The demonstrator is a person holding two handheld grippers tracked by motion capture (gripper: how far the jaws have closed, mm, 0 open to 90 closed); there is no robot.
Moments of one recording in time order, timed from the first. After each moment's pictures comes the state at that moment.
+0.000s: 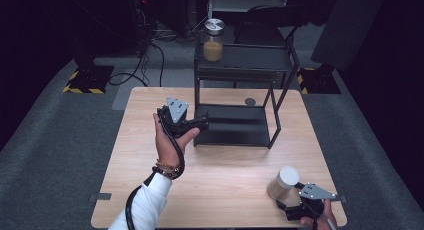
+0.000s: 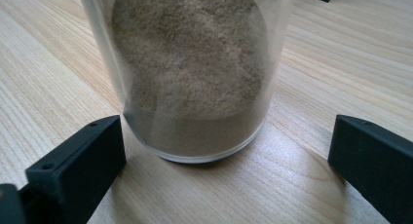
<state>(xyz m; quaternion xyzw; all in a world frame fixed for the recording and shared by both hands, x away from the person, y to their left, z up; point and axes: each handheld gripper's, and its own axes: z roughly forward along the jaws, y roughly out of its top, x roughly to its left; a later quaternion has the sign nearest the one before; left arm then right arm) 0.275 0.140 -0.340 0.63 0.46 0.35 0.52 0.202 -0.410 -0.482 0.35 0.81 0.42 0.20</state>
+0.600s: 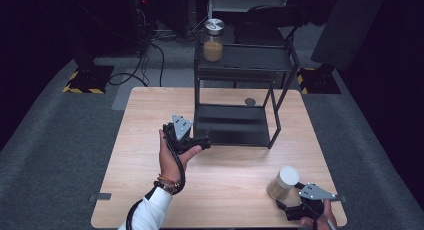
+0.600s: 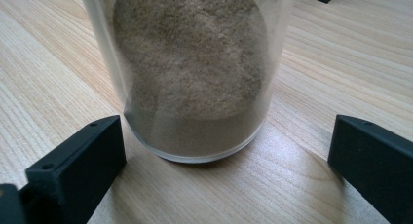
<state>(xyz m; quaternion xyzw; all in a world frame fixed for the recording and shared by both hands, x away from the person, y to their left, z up) 0.263 0.142 -0.375 0.66 0.45 0.32 0.51 0.201 -0.409 -0.483 0.35 0.81 0.42 0.20</state>
